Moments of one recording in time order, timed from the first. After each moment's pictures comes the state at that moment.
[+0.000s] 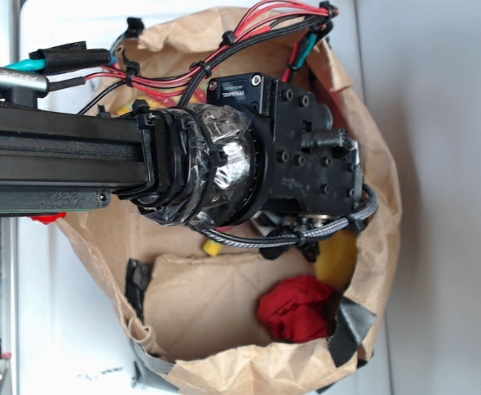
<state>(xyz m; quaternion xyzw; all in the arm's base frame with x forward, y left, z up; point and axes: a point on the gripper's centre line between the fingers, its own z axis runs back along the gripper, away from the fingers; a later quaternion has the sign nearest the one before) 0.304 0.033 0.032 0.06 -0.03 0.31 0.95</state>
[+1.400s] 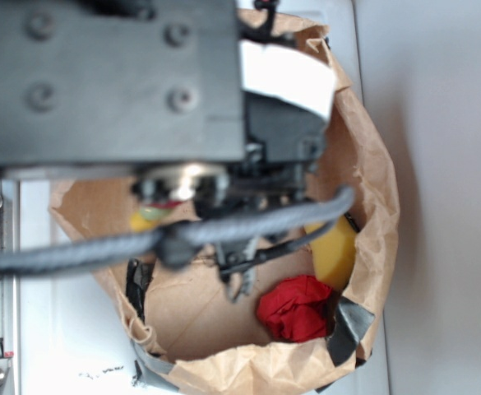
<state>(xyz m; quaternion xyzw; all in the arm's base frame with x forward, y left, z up) 0.273 0.017 0.187 0.04 -0.14 0.06 0.99</state>
